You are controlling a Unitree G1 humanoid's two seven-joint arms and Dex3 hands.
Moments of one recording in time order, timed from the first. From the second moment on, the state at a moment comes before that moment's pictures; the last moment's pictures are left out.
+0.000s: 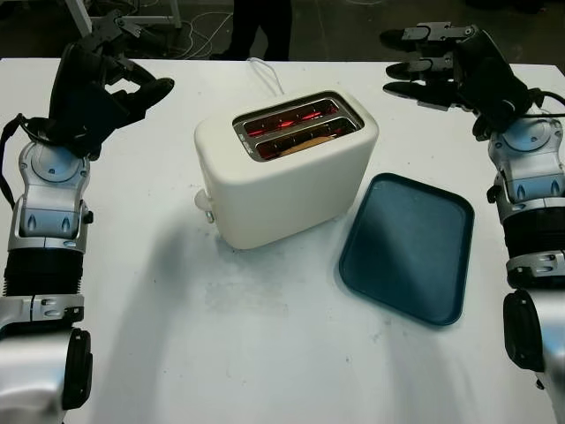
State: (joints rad) left arm -0.65 0.47 0.14 0.28 0.07 -0.08 -0.17; right arm -0.85 -0.52 -0.03 0.59 -0.09 -0.17 0.34
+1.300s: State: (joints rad) left arm -0.61 0.44 0.14 0.20 0.07 -0.02 -0.17; right arm -0.79 -0.51 -0.04 0.51 -0.09 -0.15 0.37
